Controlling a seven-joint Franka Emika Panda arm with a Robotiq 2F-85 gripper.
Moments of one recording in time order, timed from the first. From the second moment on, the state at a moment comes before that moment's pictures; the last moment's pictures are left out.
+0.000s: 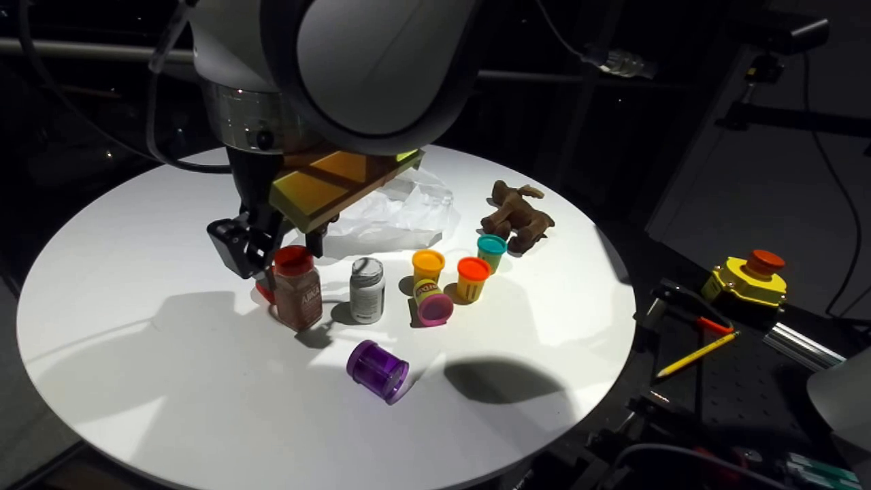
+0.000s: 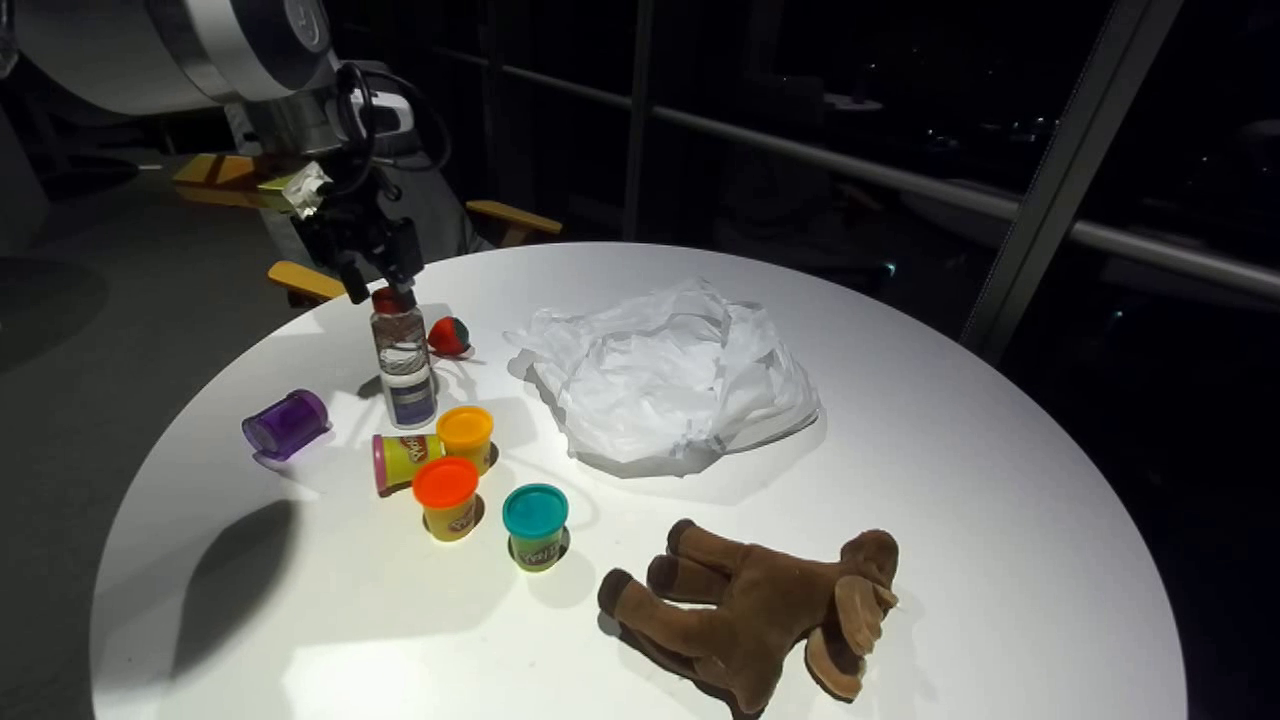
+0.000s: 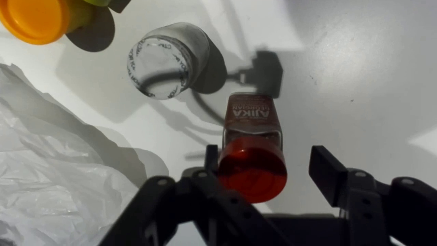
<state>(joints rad) 0.46 0.60 -0.01 -1.88 -0.30 2.56 0.59</state>
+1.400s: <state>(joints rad) 0.34 0.44 -0.15 -1.83 -0.46 2.48 0.63</state>
